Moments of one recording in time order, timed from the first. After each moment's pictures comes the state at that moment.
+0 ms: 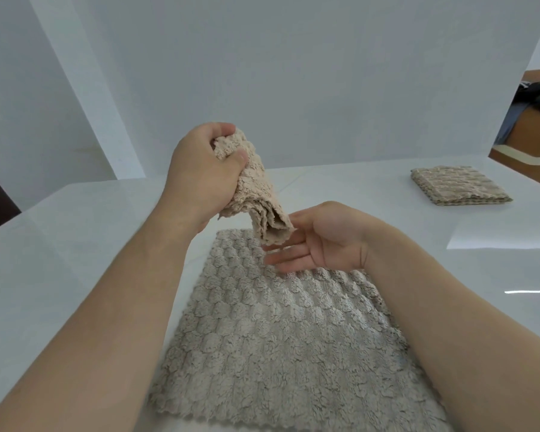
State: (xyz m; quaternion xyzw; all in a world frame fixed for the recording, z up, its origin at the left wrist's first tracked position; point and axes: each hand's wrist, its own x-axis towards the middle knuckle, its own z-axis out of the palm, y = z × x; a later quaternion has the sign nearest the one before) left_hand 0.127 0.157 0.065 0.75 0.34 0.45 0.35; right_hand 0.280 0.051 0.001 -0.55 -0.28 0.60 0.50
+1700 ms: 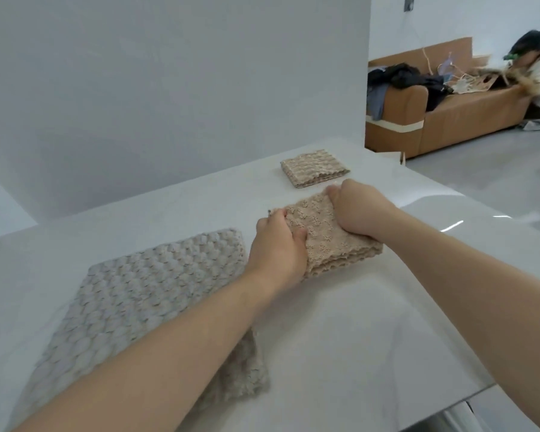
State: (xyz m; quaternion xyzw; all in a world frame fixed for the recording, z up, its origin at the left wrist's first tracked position) left_hand 0.288 -0.055 -0.030 0.90 0.26 0.14 0.31; right_hand 0.426 -0.149 -0.013 -0.92 -0.30 0.03 0.24
